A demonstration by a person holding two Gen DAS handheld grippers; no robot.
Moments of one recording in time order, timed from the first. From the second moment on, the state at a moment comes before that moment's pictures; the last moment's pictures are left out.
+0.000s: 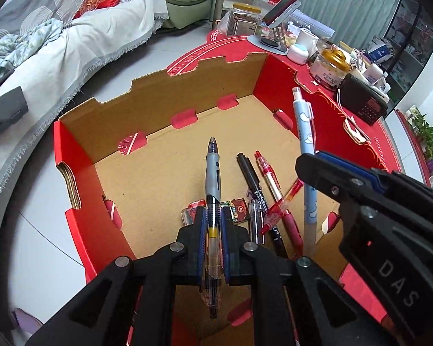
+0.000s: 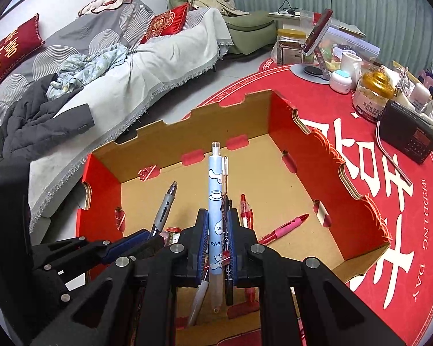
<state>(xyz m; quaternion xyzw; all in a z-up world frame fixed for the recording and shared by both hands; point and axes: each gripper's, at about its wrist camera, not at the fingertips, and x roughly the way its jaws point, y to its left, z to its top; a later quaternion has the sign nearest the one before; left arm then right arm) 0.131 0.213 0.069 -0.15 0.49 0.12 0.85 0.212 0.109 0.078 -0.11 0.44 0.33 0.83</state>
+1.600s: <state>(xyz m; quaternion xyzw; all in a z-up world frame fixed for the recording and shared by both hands) 0.001 0.085 0.044 -0.04 0.50 -0.01 0.86 0.109 -0.060 0.031 -0.10 0.46 0.26 0.84</state>
